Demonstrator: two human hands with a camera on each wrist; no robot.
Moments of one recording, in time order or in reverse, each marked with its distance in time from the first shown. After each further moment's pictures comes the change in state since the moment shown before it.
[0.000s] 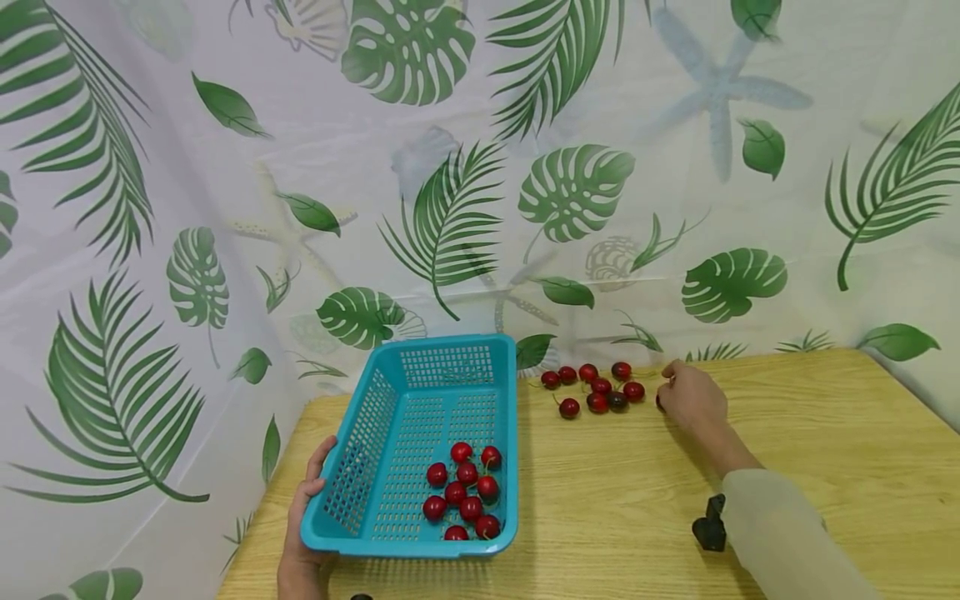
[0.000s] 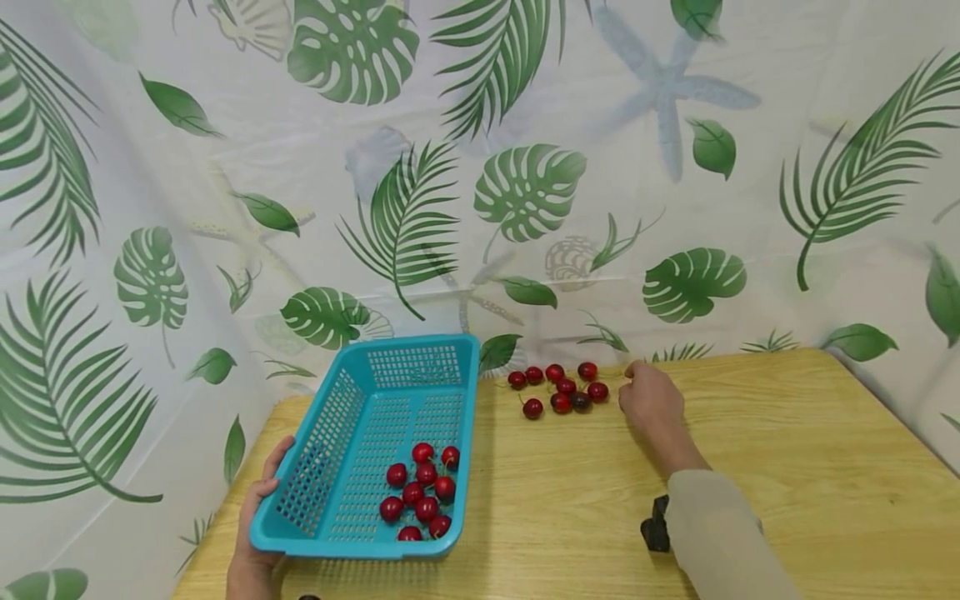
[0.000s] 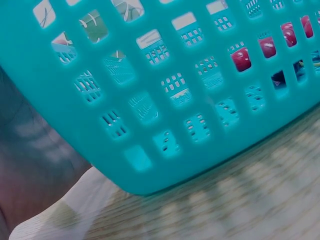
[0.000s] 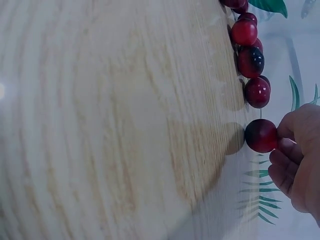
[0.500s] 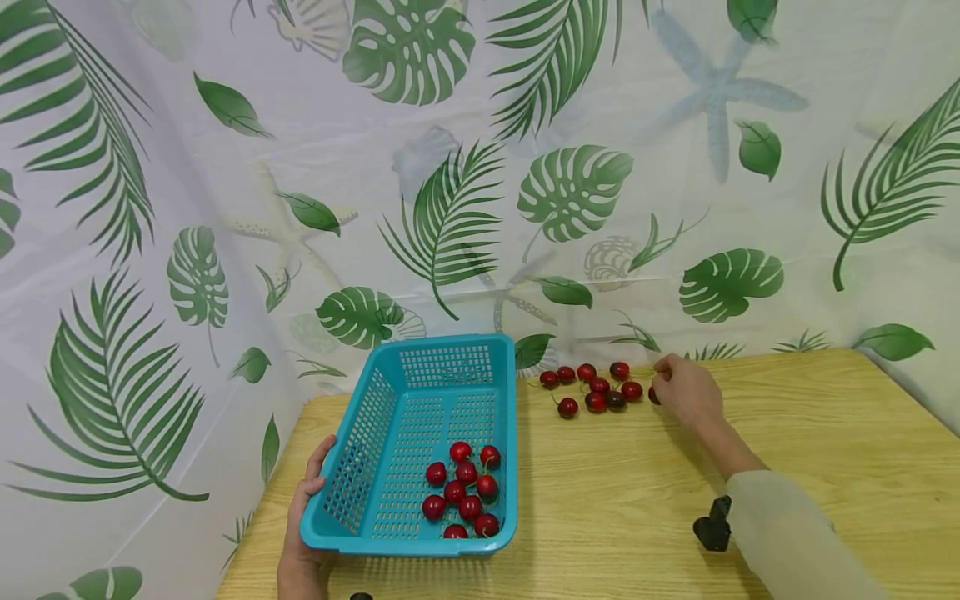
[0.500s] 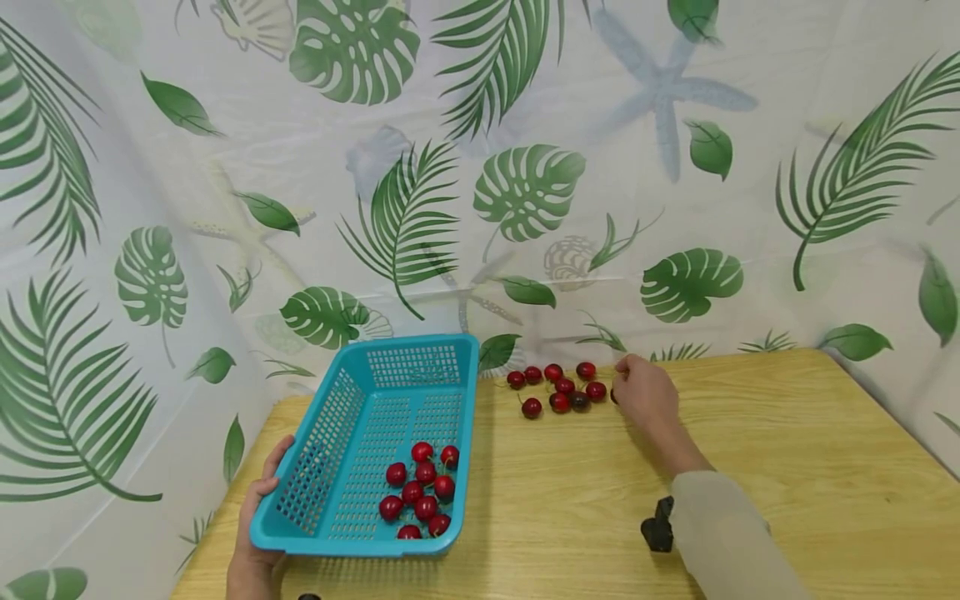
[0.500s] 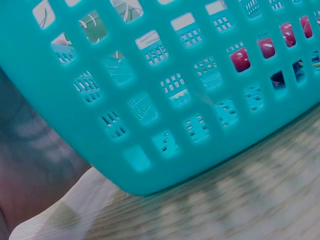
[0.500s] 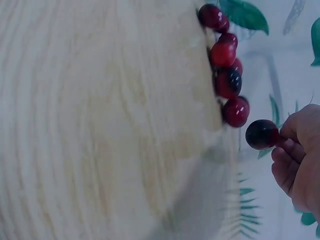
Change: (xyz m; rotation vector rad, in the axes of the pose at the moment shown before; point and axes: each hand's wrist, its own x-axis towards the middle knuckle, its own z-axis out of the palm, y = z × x) left_hand 0.000 -0.002 -0.001 0.028 0.012 0.001; right_hand -0.007 -0.016 -0.009 0.082 0.110 -0.060
